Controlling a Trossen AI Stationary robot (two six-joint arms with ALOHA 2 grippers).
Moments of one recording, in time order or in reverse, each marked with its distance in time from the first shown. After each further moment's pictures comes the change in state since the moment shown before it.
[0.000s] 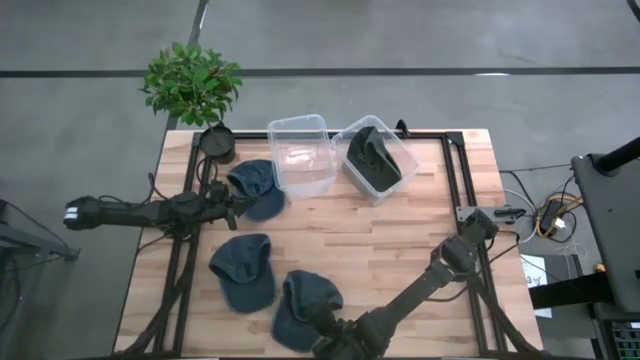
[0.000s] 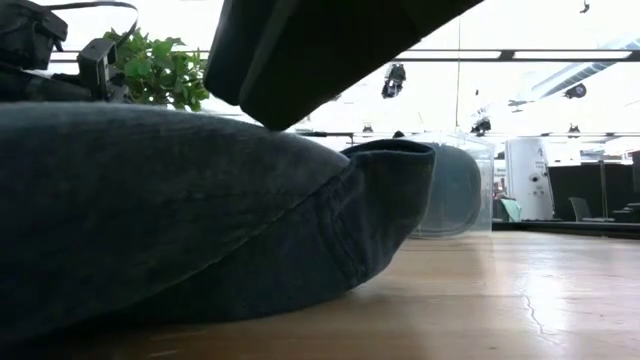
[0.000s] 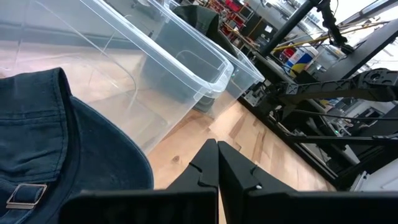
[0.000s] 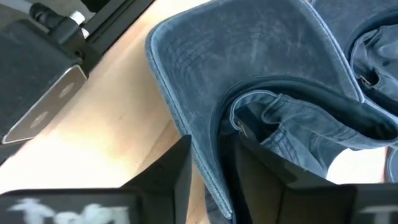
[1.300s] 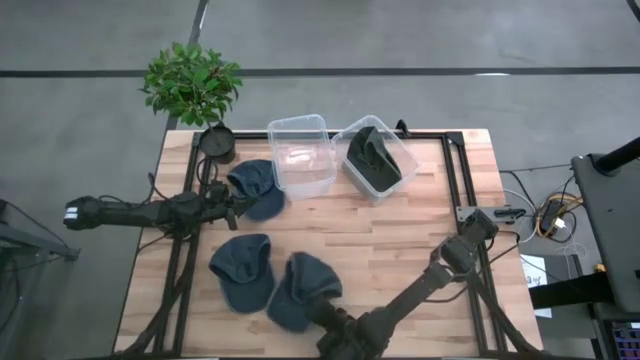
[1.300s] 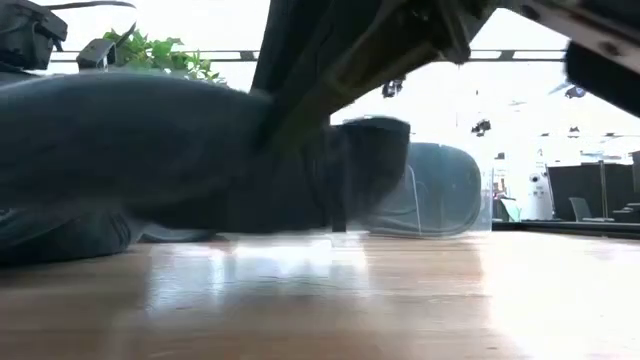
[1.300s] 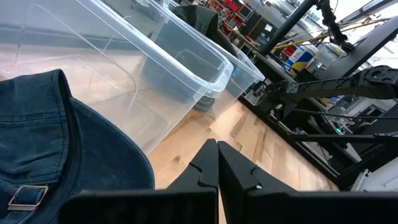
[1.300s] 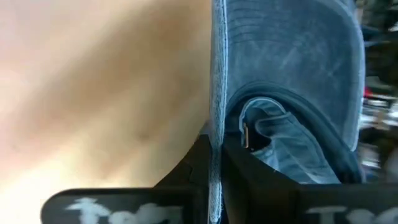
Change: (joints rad) left arm 0.000 0.001 0.000 -0.001 0.000 0.013; right arm 0.005 -0.002 -0.063 -0.020 0.281 -0.340
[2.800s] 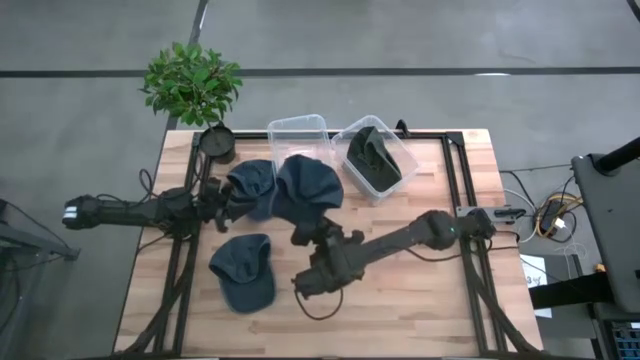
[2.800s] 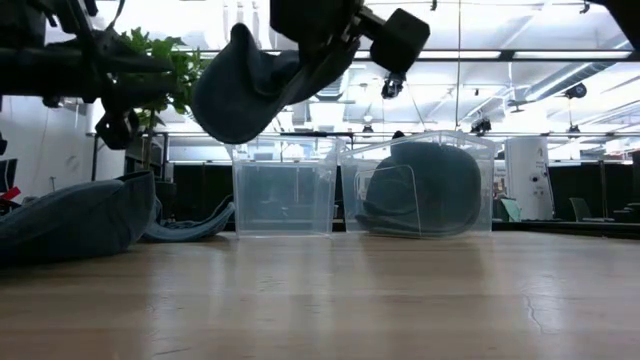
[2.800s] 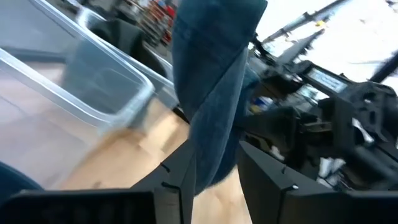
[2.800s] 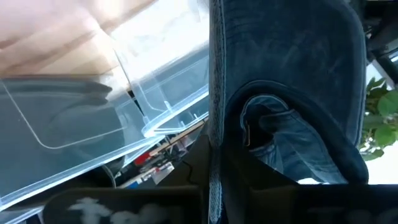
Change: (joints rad) left arm 0.000 0.021 0.058 0.179 0.179 0.000; right arm -0.319 -0.017 0.275 -0.660 0.433 -0.383
